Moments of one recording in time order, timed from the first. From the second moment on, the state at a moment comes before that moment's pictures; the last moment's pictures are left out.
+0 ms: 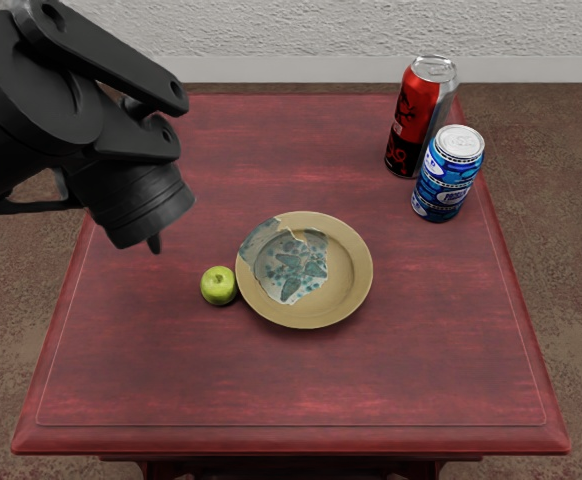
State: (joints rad) left arm -2.42 0.00 1.01 -1.74 -0.63 0.54 0.58; right arm -0.04 0.00 -0.04 0.16 0.09 -0.03 -0.03
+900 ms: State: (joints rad) left arm -2.24 0.00 0.93 -1.65 -0.41 0.49 0.55; right arm -0.04 0.00 -0.04 0.16 0.09 -0.03 -0.03
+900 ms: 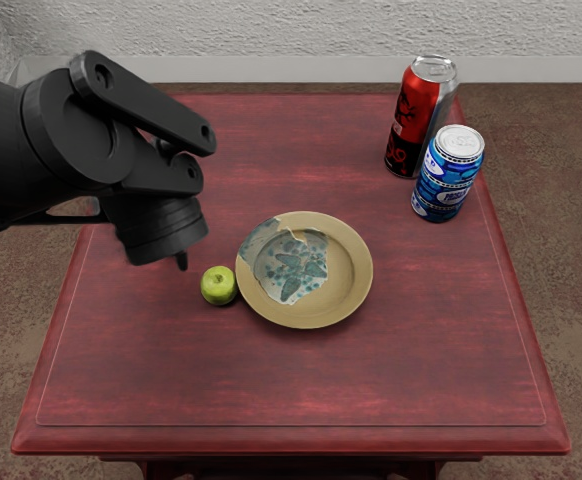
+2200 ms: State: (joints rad) left arm -1.97 0.00 0.85 -1.64 -0.15 0.61 0.42; right arm -0.04 0.00 -0.04 0.16 0.09 -0.03 -0.03
